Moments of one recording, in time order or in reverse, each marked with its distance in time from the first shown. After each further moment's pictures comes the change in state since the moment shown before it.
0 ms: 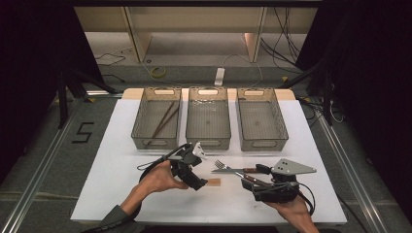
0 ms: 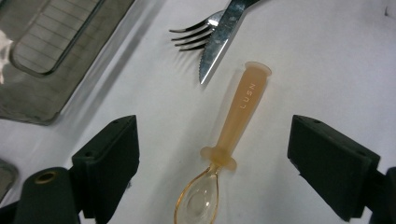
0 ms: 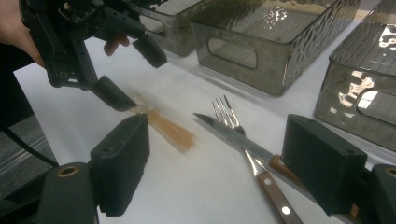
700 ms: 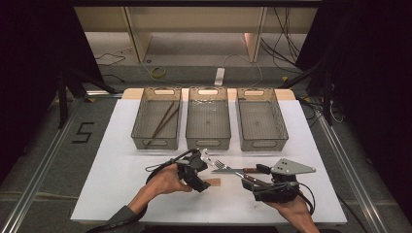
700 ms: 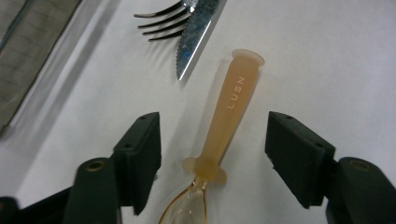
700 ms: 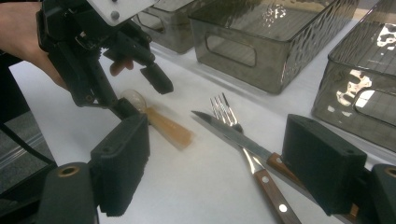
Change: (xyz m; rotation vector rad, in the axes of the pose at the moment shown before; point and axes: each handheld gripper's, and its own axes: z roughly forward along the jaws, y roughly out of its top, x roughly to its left) left arm -0.008 0.001 0.026 0.050 -0.035 0.048; right arm 0.000 0.001 0.000 0.014 -0.009 -0.010
